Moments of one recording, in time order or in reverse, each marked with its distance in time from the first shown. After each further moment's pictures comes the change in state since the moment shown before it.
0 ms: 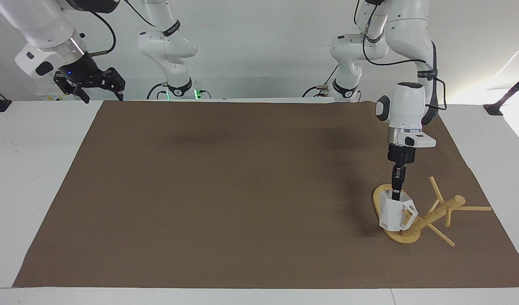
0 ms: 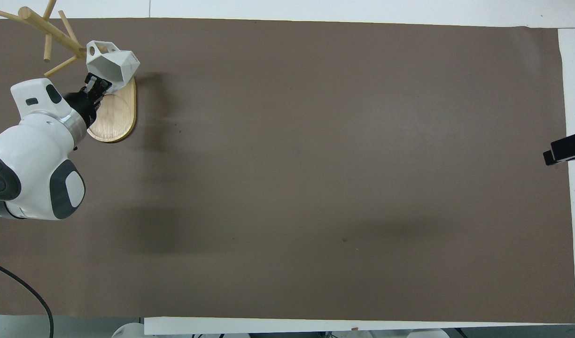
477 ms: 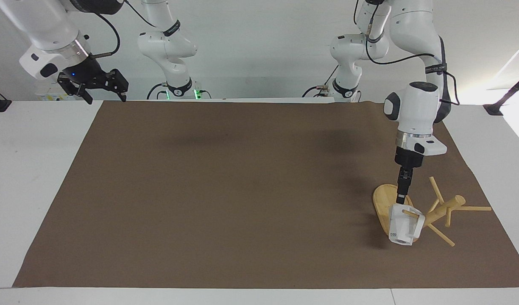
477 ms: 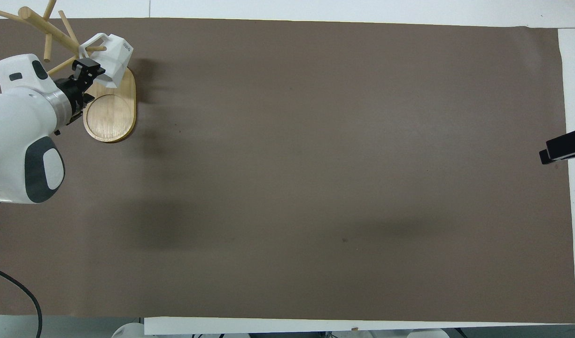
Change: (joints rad) left arm 0.016 -0.029 0.004 0.143 0.000 -0.353 0.000; right arm 0.036 0.003 -0.030 0.002 -0.003 0.000 0.019
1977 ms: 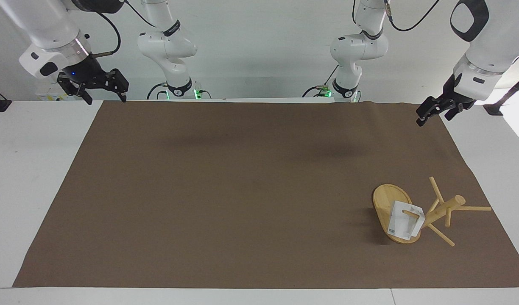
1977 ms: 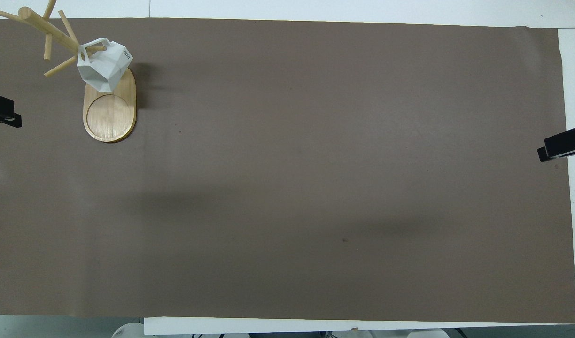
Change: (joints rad) left arm 0.083 -0.077 -0.011 0.644 -0.062 -1.344 1.021; right arm 0.009 0.000 0.001 0.004 0.000 0.011 0.000
